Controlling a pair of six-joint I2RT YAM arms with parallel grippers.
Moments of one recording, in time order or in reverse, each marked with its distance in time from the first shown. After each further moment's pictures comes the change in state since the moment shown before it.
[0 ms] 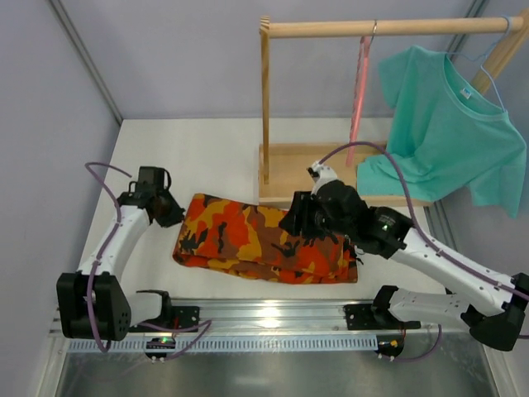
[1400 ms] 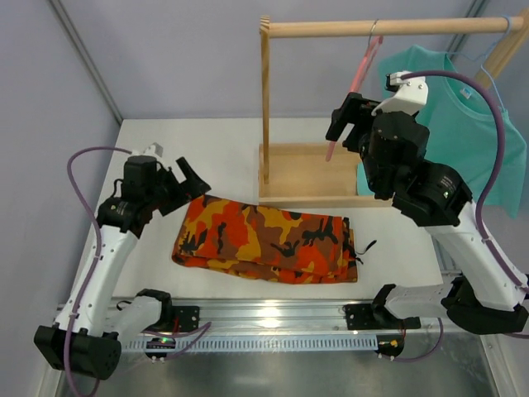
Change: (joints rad) left arm -0.099 -0.252 0.157 -0.040 0.163 -0.020; right arm -0.070 0.198 0.884 -0.132 0.777 -0.370
